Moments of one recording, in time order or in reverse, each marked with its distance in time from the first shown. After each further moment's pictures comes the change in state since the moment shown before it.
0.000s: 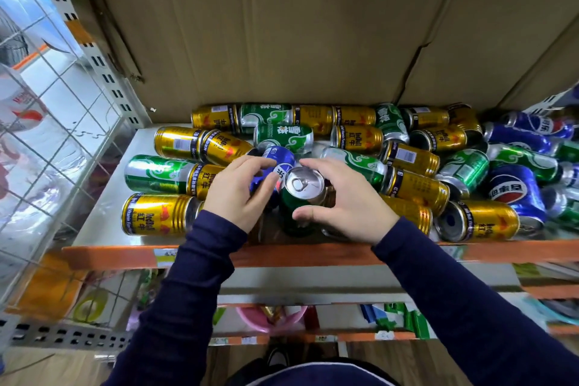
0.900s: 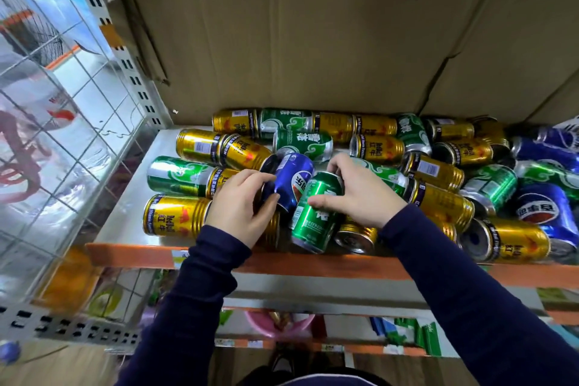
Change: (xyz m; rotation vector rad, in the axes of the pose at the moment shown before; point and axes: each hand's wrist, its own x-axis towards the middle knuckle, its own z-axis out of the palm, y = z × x) left_hand -0.015 -0.021 -0.007 0.117 -0.053 -0.103; right_hand 0.034 0.003 -0.003 -0.088 -0.135 0.178
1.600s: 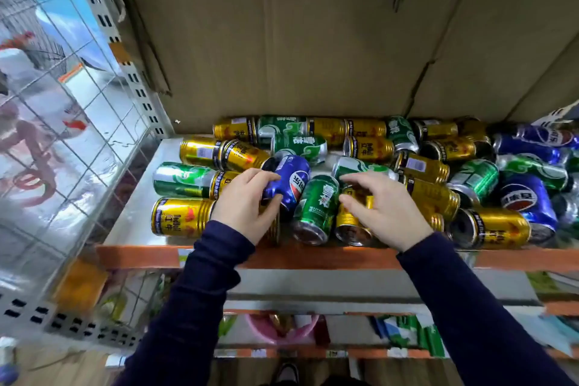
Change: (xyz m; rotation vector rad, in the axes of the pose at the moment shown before) left_hand -0.005 0.011 -0.008 0.058 -0.044 0.108; right_hand -0.056 0.011 -0.001 0.038 0.296 -0.058
